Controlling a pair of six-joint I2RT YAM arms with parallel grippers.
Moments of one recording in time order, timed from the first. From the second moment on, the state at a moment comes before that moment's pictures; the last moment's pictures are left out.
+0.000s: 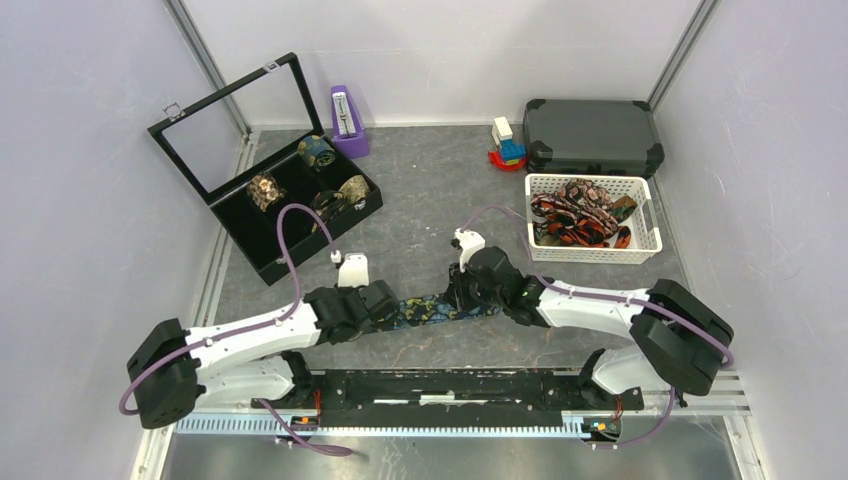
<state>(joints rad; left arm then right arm) -1.00 1.05 0.57 -0.77 -0.60 -0.99 0.92 1.40 0.60 0.15 -0.01 0.48</state>
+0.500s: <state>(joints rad) -1.10 1.43 0.78 -1.02 -0.75 -1.16 0.87 1.33 0.52 0.14 0.00 0.48</state>
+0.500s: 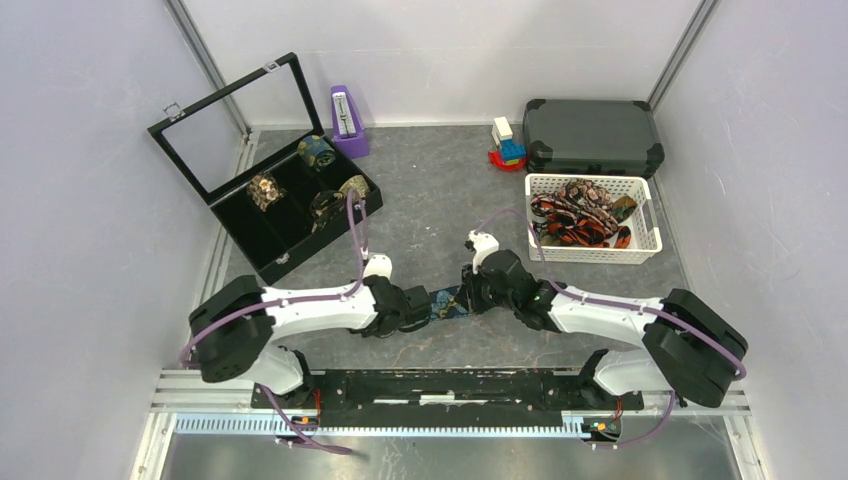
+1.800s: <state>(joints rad) -1.11 1.79 0.95 -1.07 -0.80 -1.01 0.84 1.16 0.40 0.09 0.03 0.48</state>
